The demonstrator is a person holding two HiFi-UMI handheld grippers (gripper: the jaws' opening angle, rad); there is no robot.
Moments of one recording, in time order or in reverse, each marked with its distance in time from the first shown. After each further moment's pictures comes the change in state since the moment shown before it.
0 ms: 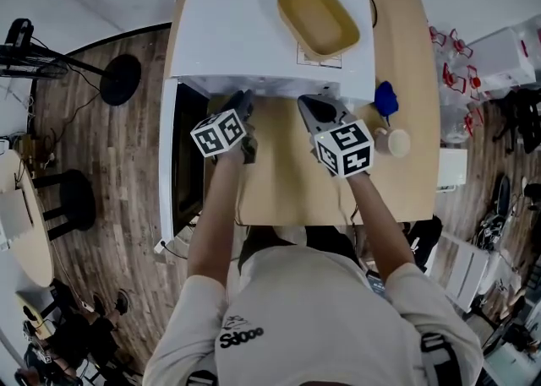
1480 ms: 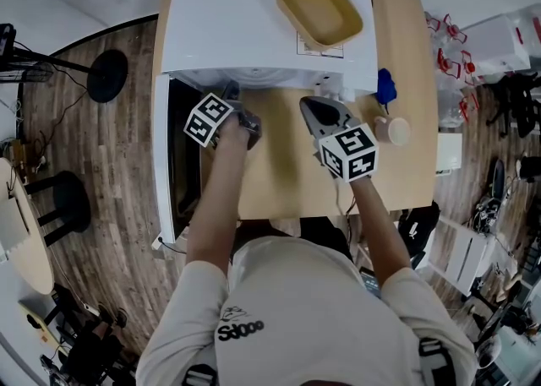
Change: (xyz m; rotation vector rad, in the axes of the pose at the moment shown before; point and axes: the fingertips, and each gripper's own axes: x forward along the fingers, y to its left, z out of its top) left arm 0.019 0.055 -0.011 -0.568 -0.101 0.141; right arm -0.008 0.006 -0.023 0.038 0.032 -0.025
